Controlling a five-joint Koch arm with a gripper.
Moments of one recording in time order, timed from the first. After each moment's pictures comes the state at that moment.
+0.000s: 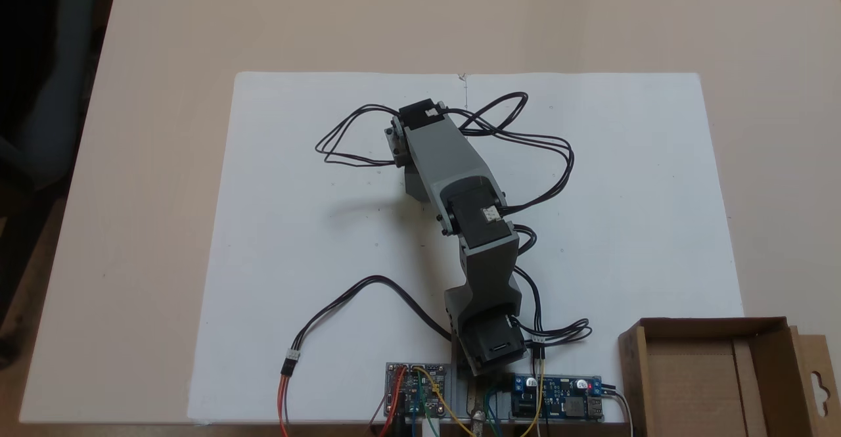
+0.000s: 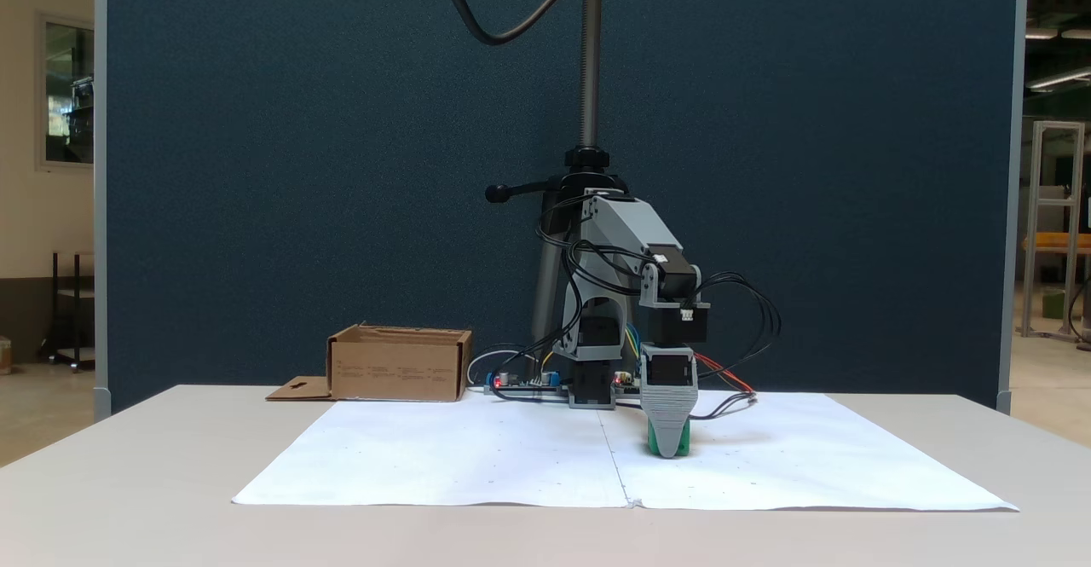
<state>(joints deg) -20.7 77.0 81.2 57.1 21.3</state>
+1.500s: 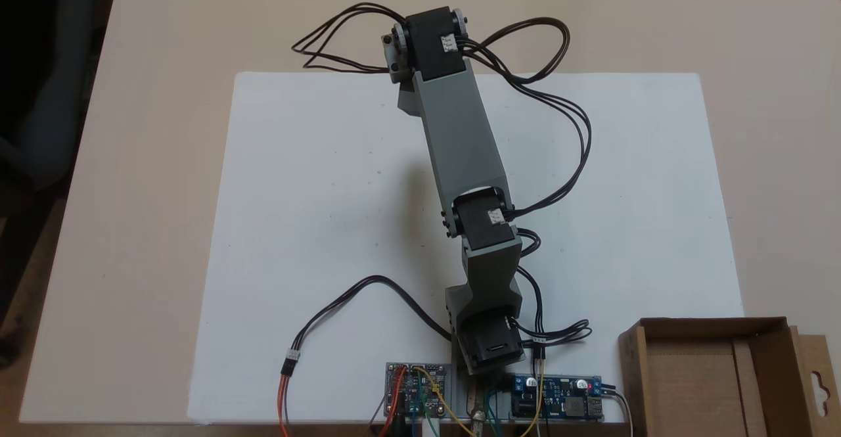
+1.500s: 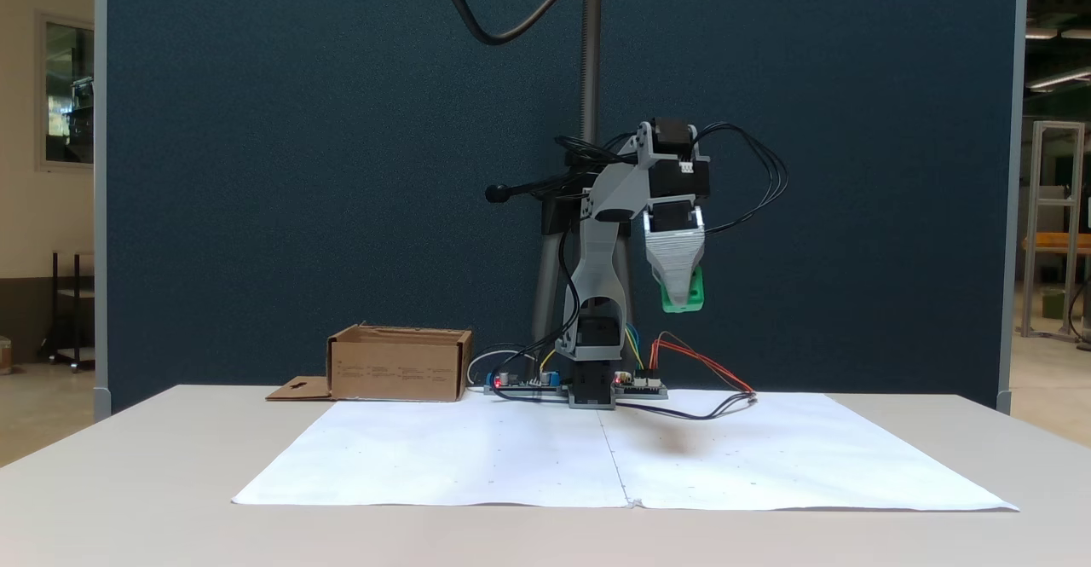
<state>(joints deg) -16.3 78.8 26.7 98.2 23.8</state>
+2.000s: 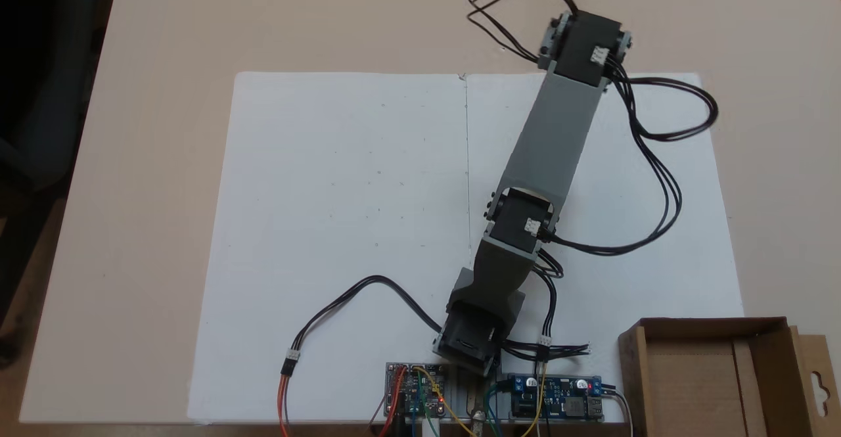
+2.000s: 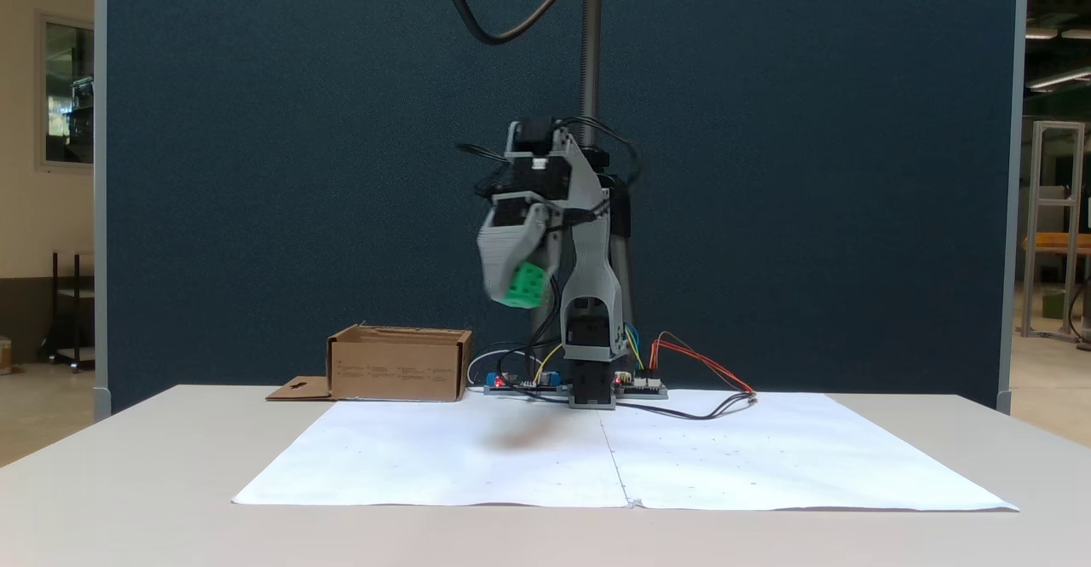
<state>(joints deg) 26.1 78.9 26.0 98.8 11.4</state>
